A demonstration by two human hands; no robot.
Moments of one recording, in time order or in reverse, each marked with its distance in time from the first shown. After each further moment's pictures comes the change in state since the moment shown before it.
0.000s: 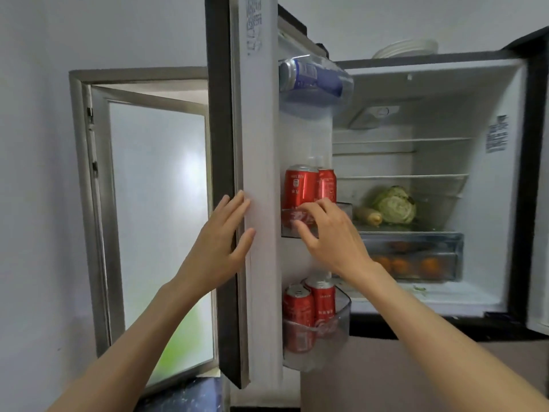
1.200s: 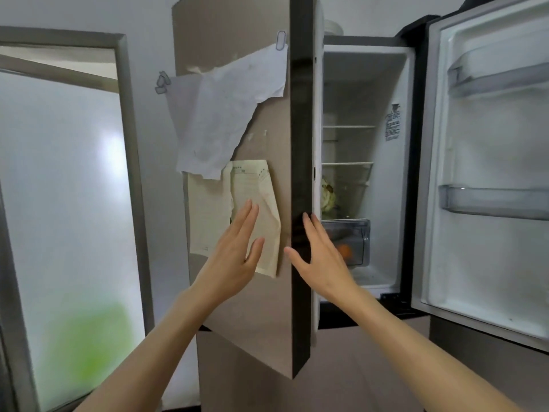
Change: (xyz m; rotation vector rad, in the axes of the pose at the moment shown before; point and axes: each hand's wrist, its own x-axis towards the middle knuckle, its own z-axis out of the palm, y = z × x) left_hand 0.051 0.139 0.205 -0.187 -0.143 0.080; right_hand -0.081 0.199 -0.055 0.172 -0.199 0.380
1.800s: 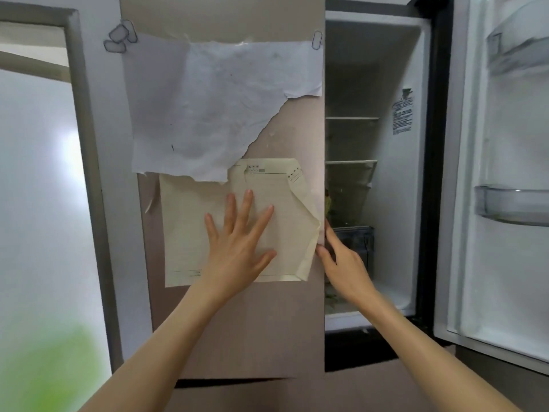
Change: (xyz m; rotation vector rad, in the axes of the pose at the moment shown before) left_hand 0.104 -0.085 0.084 0.482 0.044 0.117; right_hand 0.093 0.100 0.025 0.095 0.083 0.158
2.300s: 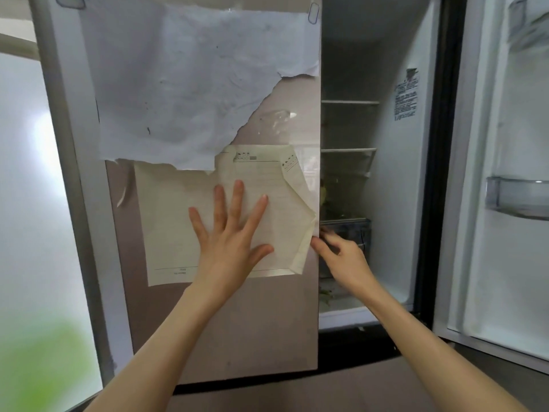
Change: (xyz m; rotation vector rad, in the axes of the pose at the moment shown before) left_hand 0.009 0.002 0.029 0.052 0.125 -0.027; right_hand 0.025 0.029 0.009 0.165 0.018 0.090
